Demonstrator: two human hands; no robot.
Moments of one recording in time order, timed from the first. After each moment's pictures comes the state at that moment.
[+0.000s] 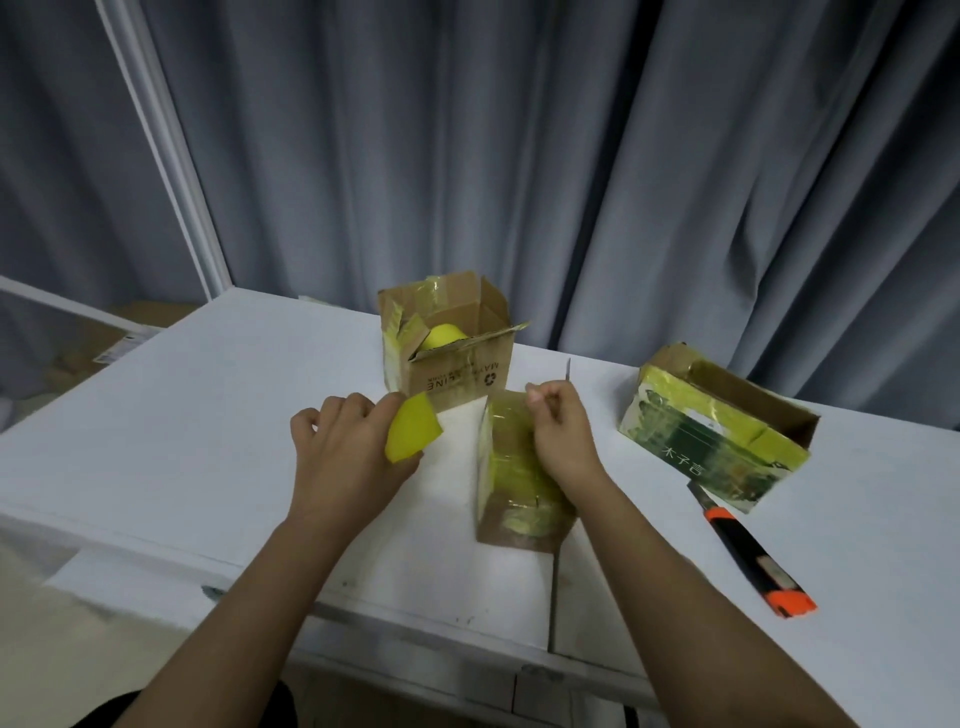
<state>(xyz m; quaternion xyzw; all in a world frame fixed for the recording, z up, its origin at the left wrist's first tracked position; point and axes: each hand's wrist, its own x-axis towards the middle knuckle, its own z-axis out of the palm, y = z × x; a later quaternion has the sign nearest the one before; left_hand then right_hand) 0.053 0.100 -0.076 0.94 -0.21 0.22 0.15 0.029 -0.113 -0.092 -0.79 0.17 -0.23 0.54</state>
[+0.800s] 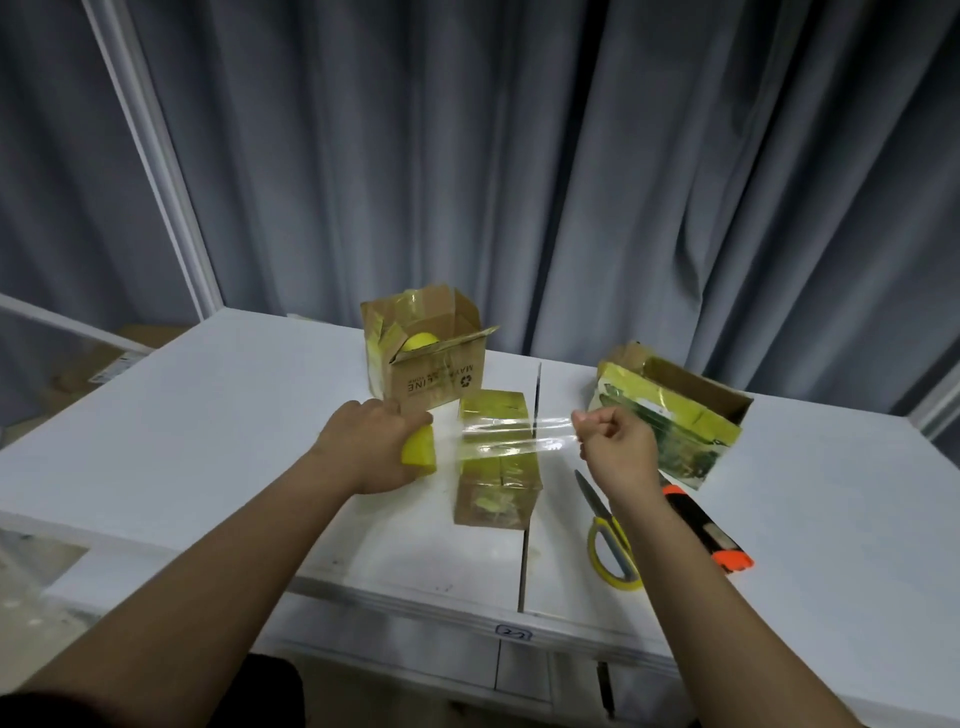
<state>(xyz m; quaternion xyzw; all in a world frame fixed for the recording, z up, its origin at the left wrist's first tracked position) 0.047 0.089 -0.047 0.92 -0.37 0.08 -0.05 -0.063 -0.150 -0.069 -0.74 0.29 -0.29 0.53</state>
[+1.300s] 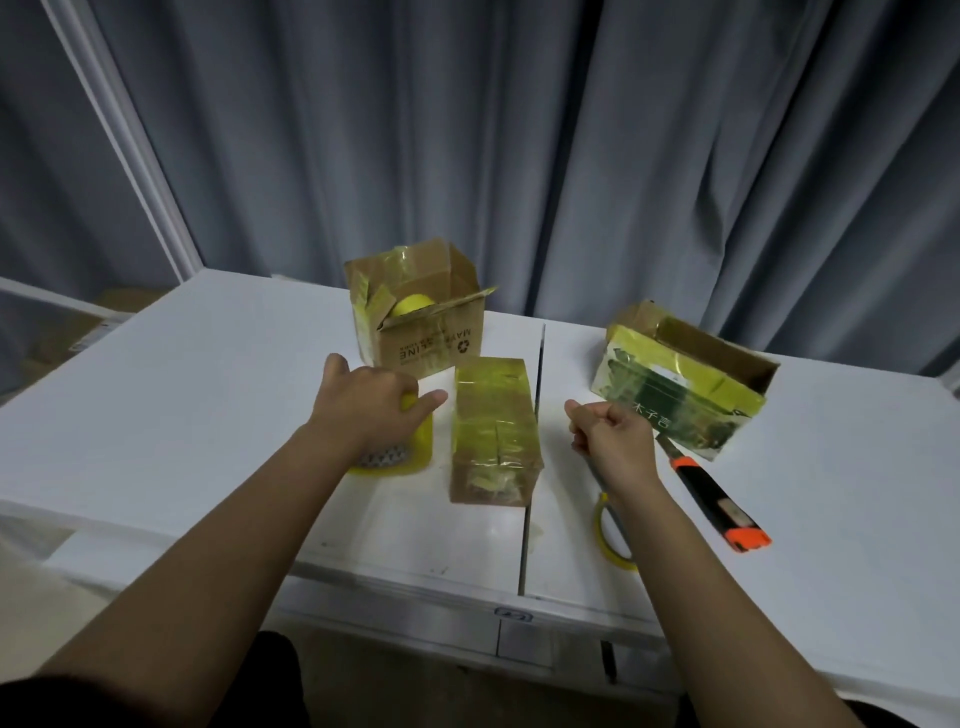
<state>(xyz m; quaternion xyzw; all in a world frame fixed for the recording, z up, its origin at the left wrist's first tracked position) 0.077 0.063 -0.066 0.95 -0.29 0.07 0.02 -0.049 -0.160 -0.103 -0.68 0.32 -0.24 0.62</state>
